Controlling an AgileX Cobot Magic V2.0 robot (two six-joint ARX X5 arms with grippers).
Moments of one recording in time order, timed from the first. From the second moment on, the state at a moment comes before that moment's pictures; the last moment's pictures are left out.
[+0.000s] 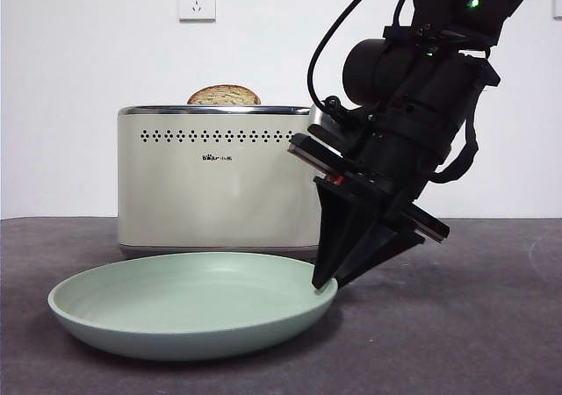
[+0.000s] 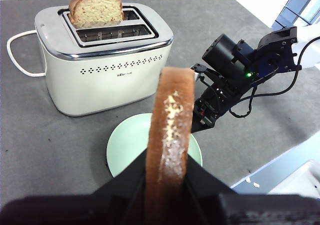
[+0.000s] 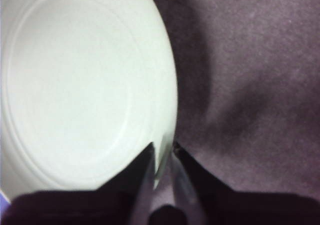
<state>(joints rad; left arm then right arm) -0.40 0.58 1.20 -1.10 0.21 -0.16 0.56 1.80 1.09 -0.50 -0.42 0.11</state>
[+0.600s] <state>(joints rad) -0.40 0.67 1.20 -0.89 0.48 -0.22 0.56 1.69 1.09 -0.53 -0.40 0.14</state>
